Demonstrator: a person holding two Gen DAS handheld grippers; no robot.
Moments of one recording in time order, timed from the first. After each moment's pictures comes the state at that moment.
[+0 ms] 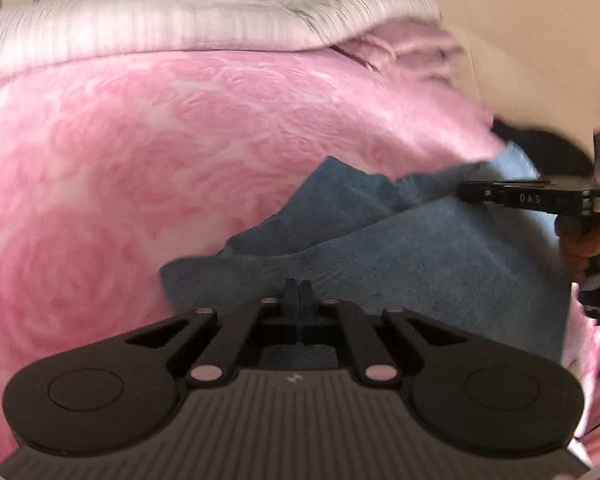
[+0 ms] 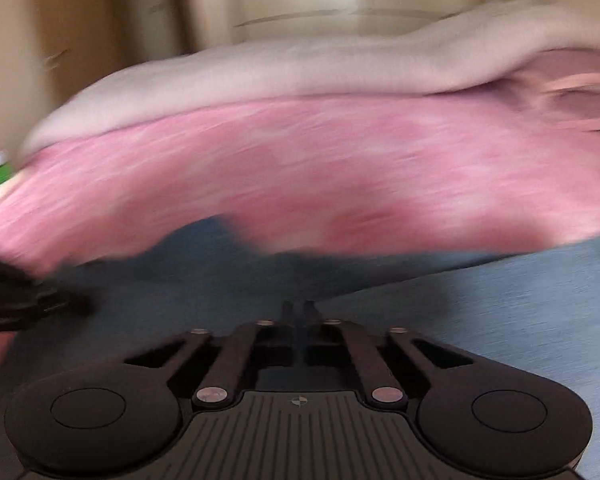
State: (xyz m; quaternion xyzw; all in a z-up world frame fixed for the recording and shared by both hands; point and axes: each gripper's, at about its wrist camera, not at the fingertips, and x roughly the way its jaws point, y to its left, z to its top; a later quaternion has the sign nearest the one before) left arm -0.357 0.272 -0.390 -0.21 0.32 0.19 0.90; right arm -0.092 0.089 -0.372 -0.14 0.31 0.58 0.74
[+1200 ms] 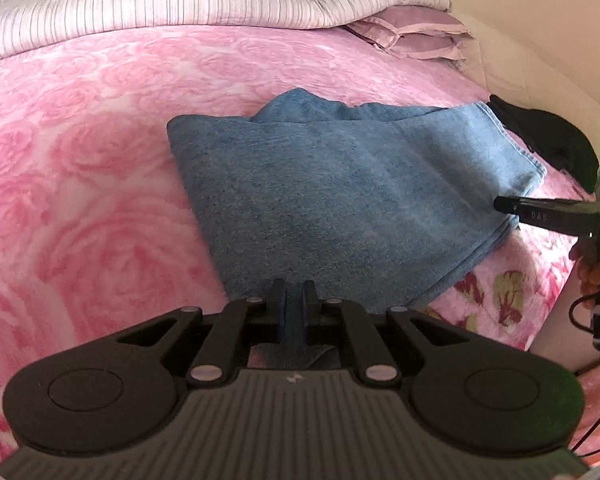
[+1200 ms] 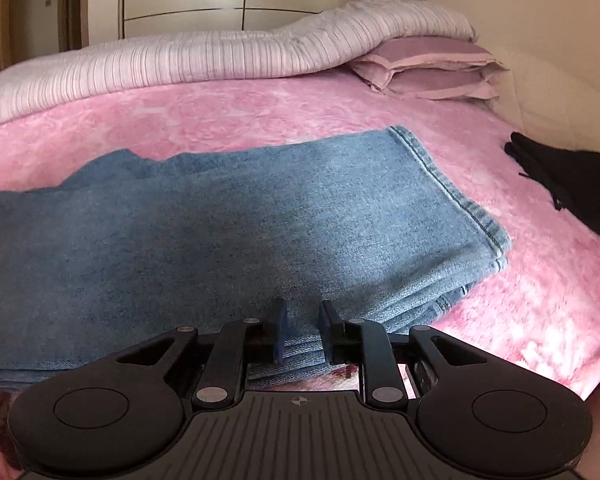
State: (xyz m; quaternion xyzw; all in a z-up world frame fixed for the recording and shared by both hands) left arm -0.426 0.155 -0.374 -0.22 0.35 0.24 0.88; right arm -0.161 -0.020 -0.376 -0.20 0.30 0.41 0.84
